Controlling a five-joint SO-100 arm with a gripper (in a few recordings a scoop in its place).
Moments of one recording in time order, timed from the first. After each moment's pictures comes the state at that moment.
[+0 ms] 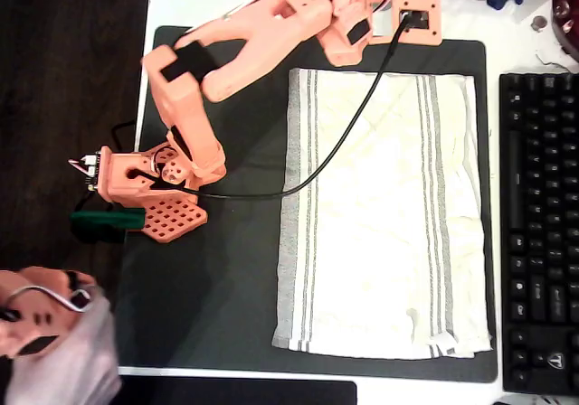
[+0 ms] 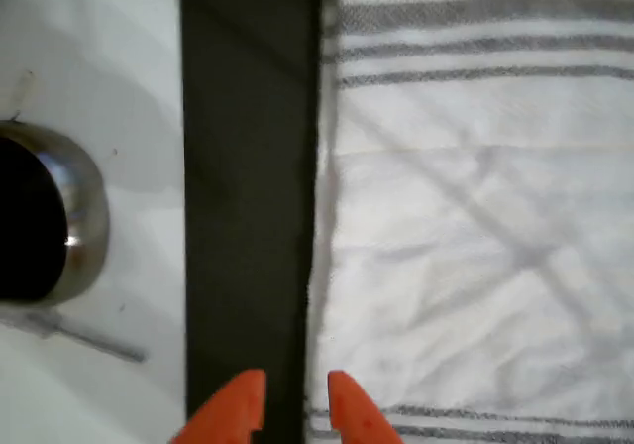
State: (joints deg) arm -38.9 83.1 90.9 67.4 -51.3
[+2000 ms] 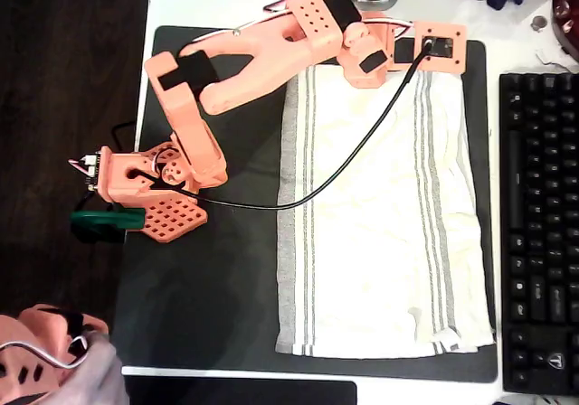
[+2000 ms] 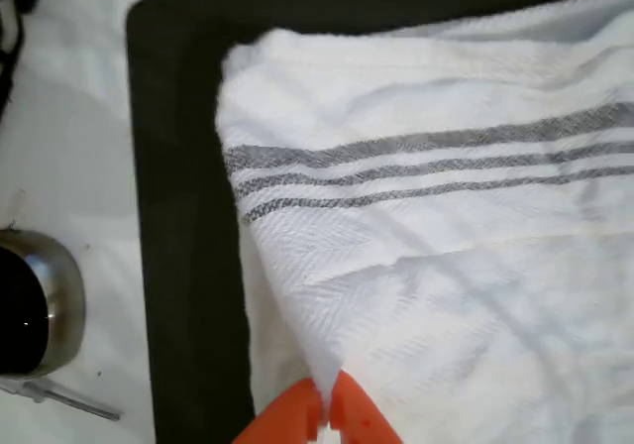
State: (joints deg) arm -29.0 90.0 93.4 65.3 -56.2
